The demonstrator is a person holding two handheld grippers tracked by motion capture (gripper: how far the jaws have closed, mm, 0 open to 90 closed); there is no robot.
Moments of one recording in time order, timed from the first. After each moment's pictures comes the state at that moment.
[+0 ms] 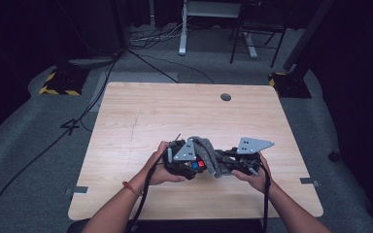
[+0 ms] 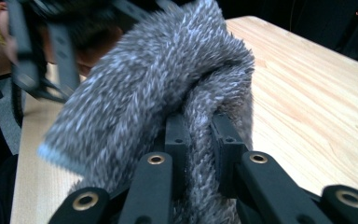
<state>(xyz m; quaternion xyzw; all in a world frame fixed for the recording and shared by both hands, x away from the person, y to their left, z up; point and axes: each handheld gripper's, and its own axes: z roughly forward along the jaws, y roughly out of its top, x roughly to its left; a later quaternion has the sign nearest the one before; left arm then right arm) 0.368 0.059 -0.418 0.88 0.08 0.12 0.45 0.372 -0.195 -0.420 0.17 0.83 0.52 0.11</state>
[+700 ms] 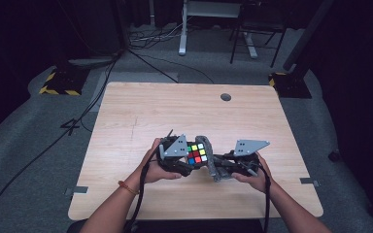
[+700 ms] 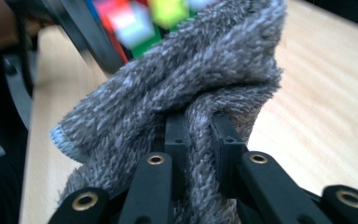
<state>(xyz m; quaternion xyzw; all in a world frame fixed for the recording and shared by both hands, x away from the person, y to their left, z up) 0.369 0.070 -0.413 0.87 0.08 0.12 0.47 0.370 -0.195 -0.419 0.15 0.84 0.51 0.09</state>
